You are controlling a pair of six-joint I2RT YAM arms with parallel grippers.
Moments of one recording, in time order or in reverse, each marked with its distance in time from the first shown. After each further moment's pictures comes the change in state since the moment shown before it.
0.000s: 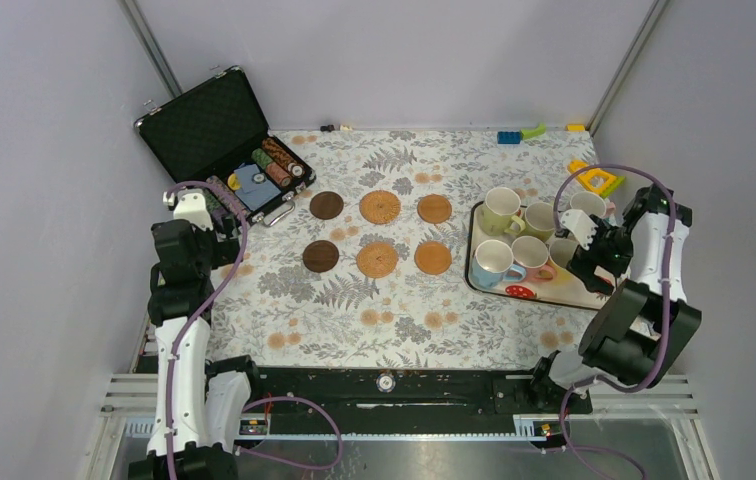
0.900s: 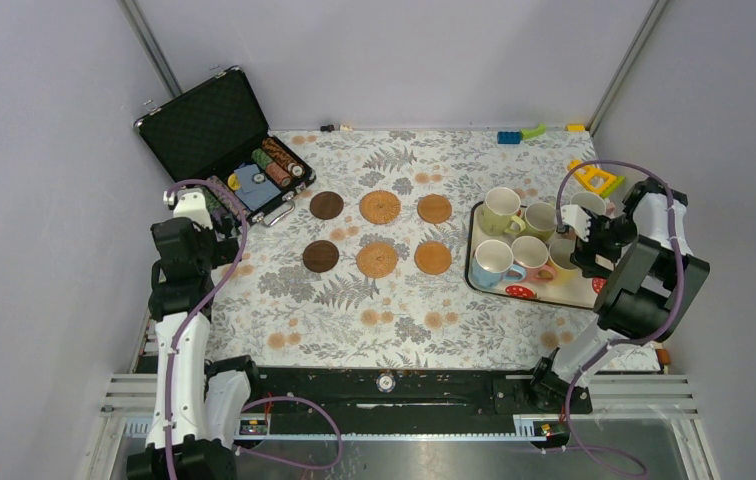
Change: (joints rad) left arm 0.000 0.027 0.000 0.005 -0.038 0.001; right arm -0.006 0.273 0.119 0.040 -0.111 -0.270
